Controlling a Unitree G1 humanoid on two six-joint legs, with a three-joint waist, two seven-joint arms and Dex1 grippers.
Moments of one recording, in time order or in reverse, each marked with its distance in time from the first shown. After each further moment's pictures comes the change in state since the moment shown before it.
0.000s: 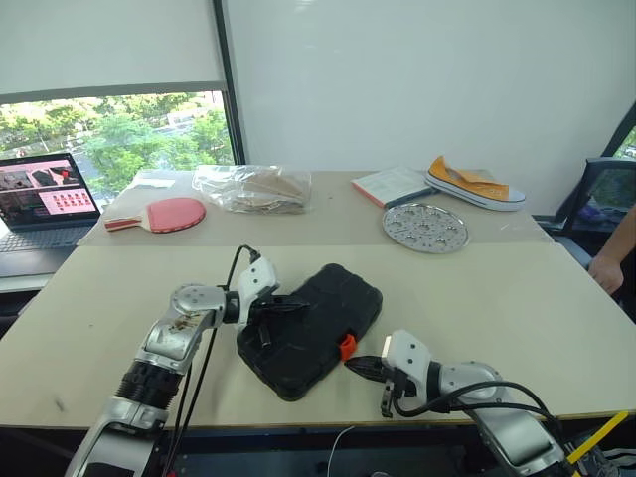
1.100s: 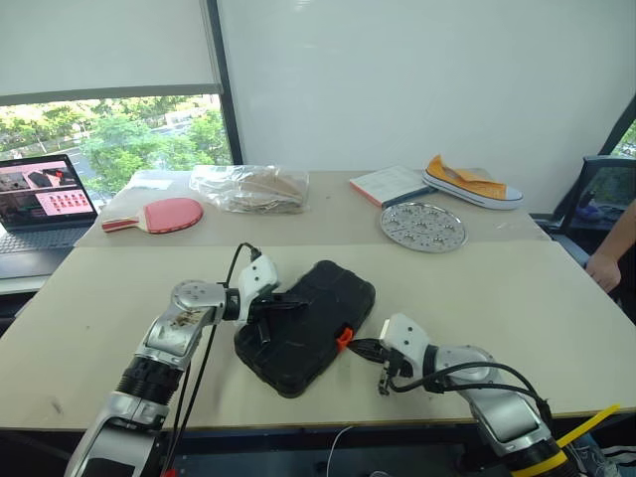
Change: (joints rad) left arm -0.014 0.003 -0.008 0.026 0.023 -0.001 -0.002; right arm -0.091 0.064 -0.030 0.114 -0.055 -0.020 -0.001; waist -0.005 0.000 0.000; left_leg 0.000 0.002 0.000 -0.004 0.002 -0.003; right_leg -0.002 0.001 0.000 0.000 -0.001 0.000
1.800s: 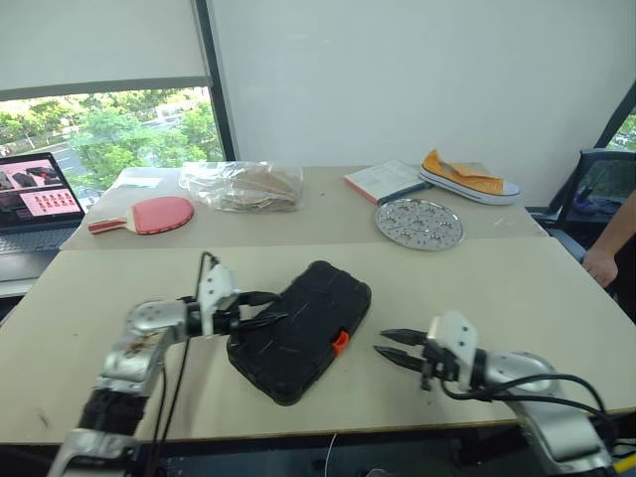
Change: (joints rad) left arm 0.326 0.190 0.295 -0.120 -0.185 -0.200 -0.098; right arm 0.244 -0.201 -0.323 -0.159 0.230 -0.057 0.145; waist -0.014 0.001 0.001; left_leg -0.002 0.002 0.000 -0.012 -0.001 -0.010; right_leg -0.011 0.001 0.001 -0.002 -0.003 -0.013
